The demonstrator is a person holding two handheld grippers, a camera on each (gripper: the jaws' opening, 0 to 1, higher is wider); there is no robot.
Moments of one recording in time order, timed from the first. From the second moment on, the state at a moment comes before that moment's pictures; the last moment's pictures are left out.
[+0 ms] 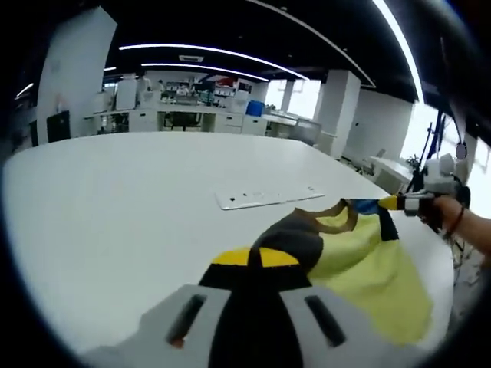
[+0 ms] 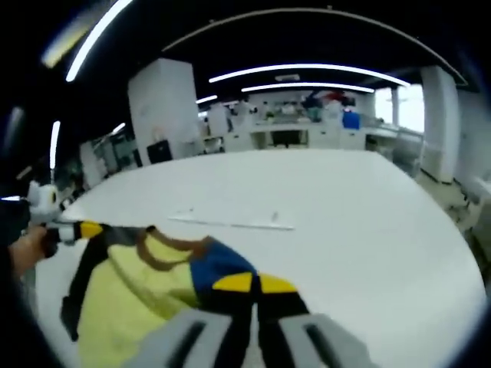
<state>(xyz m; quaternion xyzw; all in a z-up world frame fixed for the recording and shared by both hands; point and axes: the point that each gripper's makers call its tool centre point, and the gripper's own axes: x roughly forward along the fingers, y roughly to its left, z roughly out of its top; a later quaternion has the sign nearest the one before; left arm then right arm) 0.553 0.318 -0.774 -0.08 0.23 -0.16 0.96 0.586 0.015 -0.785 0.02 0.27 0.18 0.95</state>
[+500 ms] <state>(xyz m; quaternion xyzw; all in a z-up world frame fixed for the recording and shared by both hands) 0.566 0.327 -0.824 -0.02 0.28 -0.14 0.95 0.602 0.016 -0.826 0.01 0.31 0.16 0.94</state>
